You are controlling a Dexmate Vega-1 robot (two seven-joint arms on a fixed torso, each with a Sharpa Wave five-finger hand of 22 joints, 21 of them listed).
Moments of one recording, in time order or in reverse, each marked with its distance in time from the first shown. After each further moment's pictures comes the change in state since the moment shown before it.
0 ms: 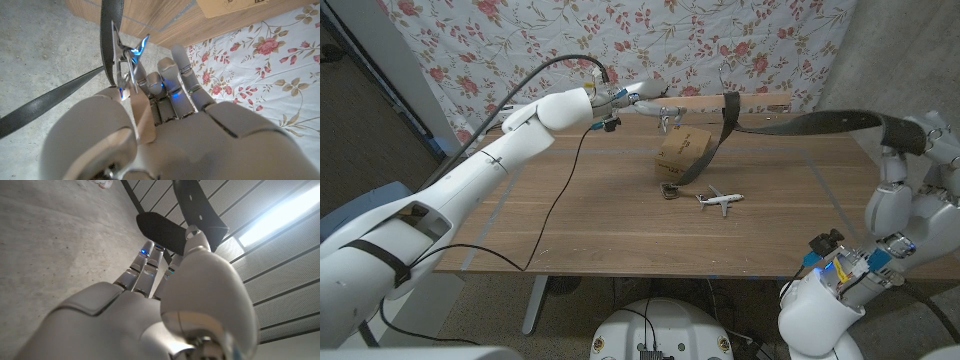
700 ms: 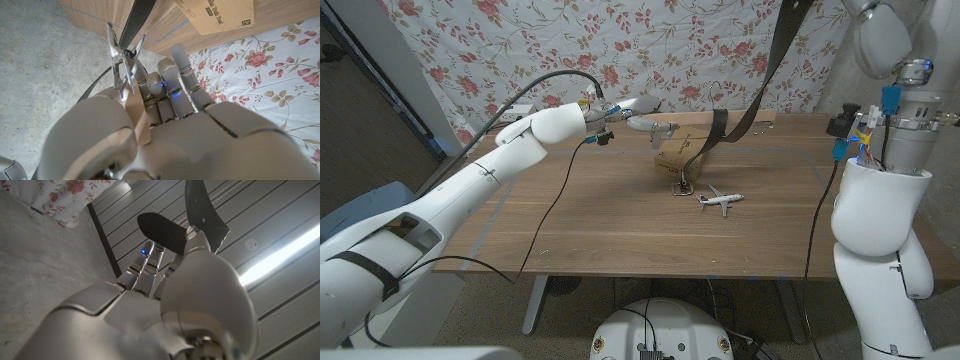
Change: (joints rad) left arm 0.064 0.043 -0.018 0.002 0.024 -0.050 0.028; left_hand 0.000 -0.001 0.001 0.001 -0.003 -0.004 -0.005 0.001 -0.004 -0.005 -0.004 0.000 0.000 -0.009 0.005 0.018 -0.003 0.000 0.000 0.000 -0.010; right arm 0.249 -0.294 -0.030 -0.358 0.172 -0.642 0.625; right_hand 0.000 0.000 -0.007 0.001 0.000 -0.002 -0.009 0.000 0.000 0.000 0.000 0.000 0.000 -0.020 0.002 -0.011 0.000 -0.005 -0.005 0.008 0.000
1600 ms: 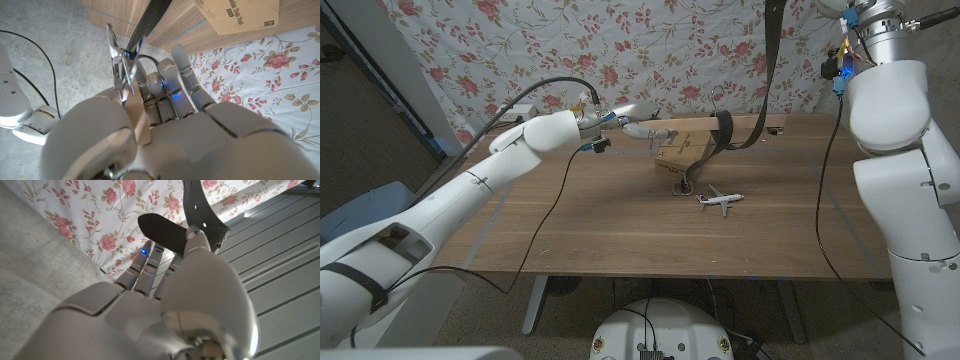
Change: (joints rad) left arm 0.068 0.044 -0.034 -0.066 -0.070 -0.064 -0.032; left_hand -0.012 -0.004 -0.004 0.004 0.000 -0.014 -0.003 0.000 -0.015 -0.012 0.003 0.000 0.000 -0.030 0.005 0.008 0.000 -0.020 0.005 -0.016 -0.014; right arm 0.395 -0.374 -0.060 0.023 0.245 -0.910 0.254; right_hand 0.003 0.002 -0.008 0.000 0.009 0.000 0.000 0.004 -0.003 0.007 0.000 -0.003 0.005 -0.007 0.004 -0.004 0.004 0.000 0.000 0.000 0.000
